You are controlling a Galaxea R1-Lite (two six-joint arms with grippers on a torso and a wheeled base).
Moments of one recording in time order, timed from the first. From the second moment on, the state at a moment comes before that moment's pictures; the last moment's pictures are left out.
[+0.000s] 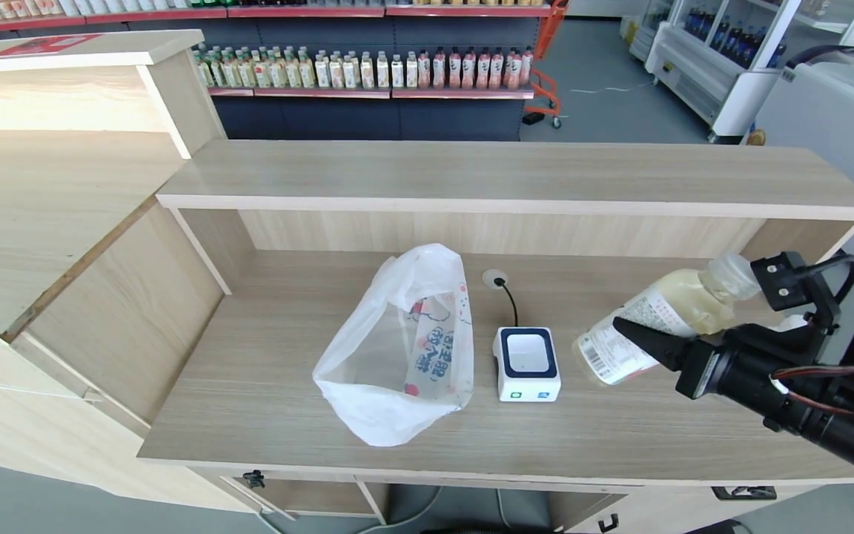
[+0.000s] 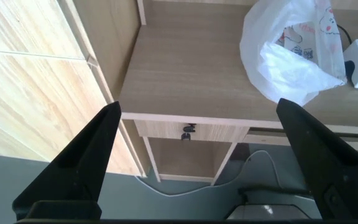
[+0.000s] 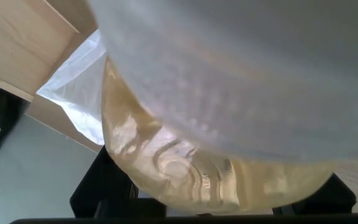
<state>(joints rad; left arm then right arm) 0.00 0.00 0.00 0.00 0.01 0.00 0.28 1.54 -0.34 -1.15 0.24 0.15</state>
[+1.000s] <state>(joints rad) 0.00 0.00 0.00 0.00 0.01 0.00 0.37 1.86 -0.55 -1.09 0.24 0.15</state>
